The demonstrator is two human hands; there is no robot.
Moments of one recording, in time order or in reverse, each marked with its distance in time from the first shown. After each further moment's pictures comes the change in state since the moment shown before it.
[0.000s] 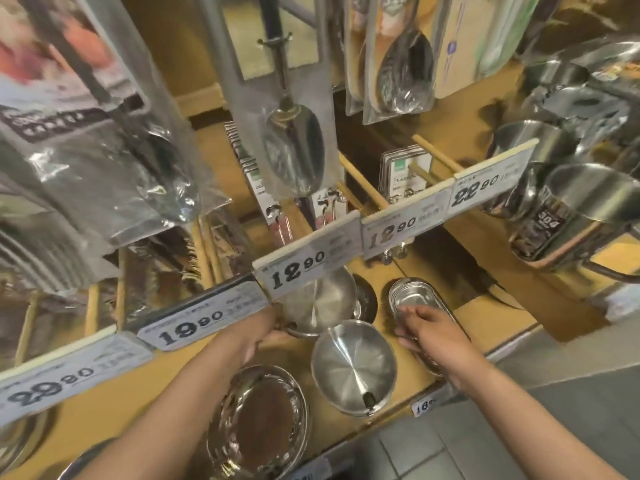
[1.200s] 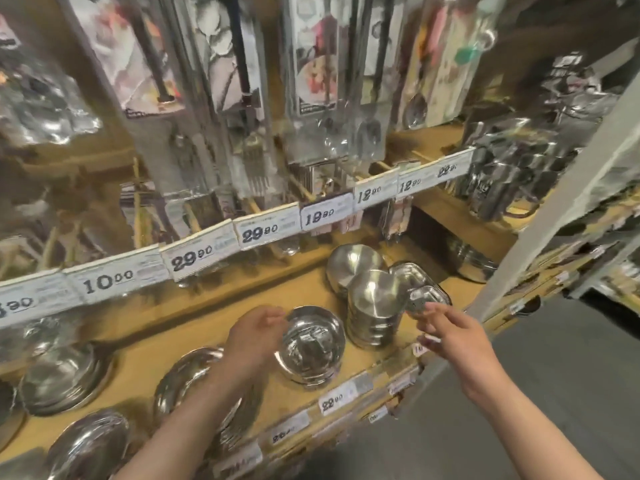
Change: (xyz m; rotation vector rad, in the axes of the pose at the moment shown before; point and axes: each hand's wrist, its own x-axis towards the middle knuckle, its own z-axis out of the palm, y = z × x) left_hand -0.167 -0.092 -0.096 0.084 0.051 0.349; right_hand -0.213 0.025 0.044 0.200 0.256 -0.244
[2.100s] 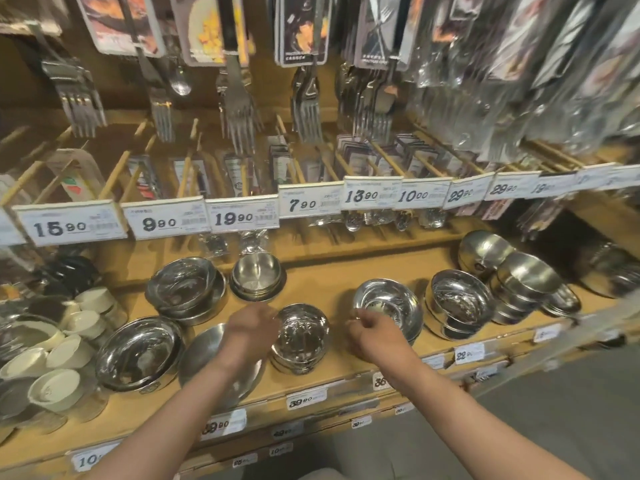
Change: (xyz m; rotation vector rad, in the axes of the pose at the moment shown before) left_hand -0.067 -0.201 -0.280 0.271 0.158 -0.095; right_hand -0.204 0.096 0.324 -0.501 -0.490 -0.059
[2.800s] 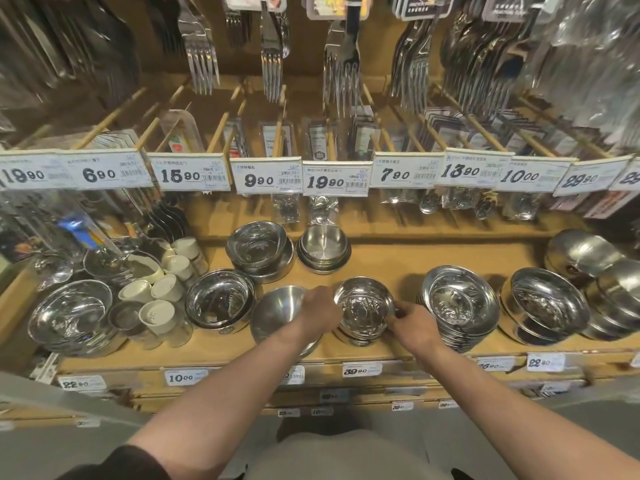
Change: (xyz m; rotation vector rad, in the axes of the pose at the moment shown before) left_hand 0.031 -0.039 0.037 -0.022 -0.077 -0.029; right_hand 0.026 0.015 0.049 -0.359 -0.013 -0.051
